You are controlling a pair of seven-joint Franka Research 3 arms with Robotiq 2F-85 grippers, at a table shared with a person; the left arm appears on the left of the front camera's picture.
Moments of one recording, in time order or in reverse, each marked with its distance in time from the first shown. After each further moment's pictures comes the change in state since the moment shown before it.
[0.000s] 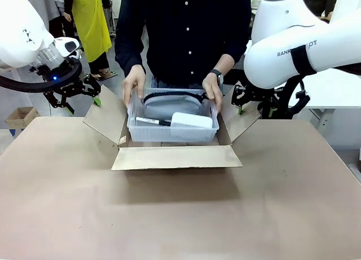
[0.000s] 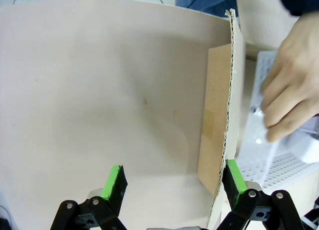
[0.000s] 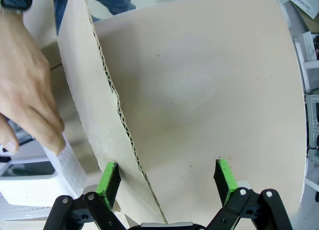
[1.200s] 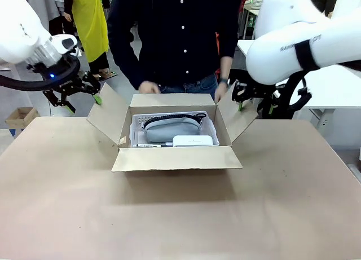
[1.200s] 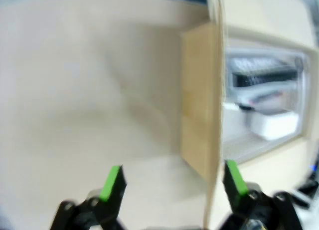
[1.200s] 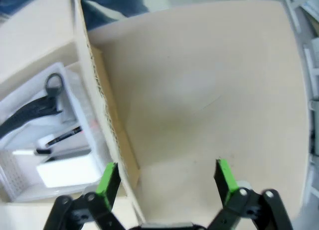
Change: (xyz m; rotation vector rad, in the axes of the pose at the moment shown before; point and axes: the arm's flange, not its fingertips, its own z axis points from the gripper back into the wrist) left arm -0.015 -0.002 0.031 -0.139 0.060 -0.086; right arm 0.001 -0.015 0.033 0.092 -0.009 0.030
